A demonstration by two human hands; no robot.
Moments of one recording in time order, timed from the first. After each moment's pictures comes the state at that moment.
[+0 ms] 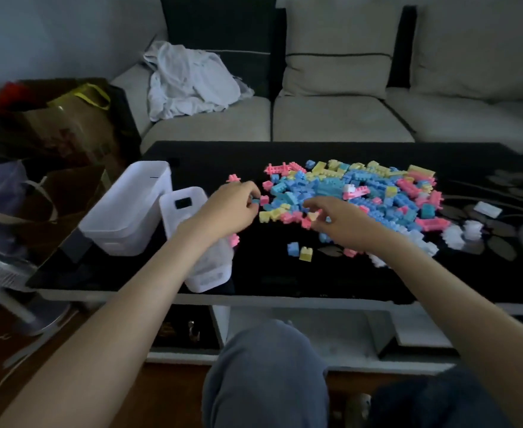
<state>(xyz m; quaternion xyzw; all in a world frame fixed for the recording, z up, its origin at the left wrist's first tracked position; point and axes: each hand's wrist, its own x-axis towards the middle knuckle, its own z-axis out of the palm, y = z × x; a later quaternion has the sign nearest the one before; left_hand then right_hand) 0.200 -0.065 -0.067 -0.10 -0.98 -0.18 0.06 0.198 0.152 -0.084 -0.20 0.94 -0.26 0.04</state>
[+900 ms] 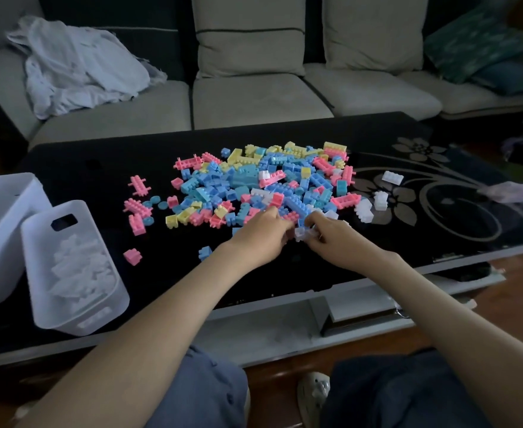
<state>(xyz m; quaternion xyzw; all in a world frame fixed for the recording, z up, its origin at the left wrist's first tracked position) 0.176 0.120 -0.133 -0.33 -0.94 -0.10 -0.04 0.217 0.289 -0.142 -0.08 0.97 -0.24 0.01</state>
